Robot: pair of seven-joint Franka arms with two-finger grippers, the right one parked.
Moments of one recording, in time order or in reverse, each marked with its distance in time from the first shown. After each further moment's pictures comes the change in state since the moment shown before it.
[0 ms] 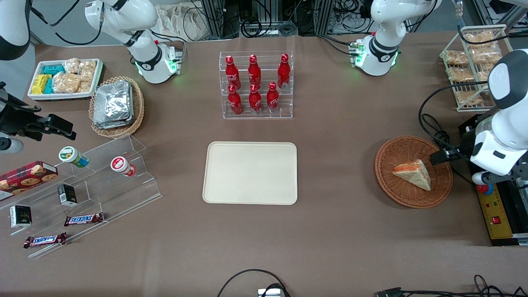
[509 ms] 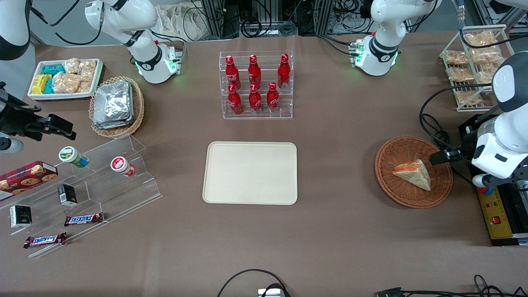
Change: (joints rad) arm -0.005 0.033 -0.004 0.033 0.000 -0.051 0.000
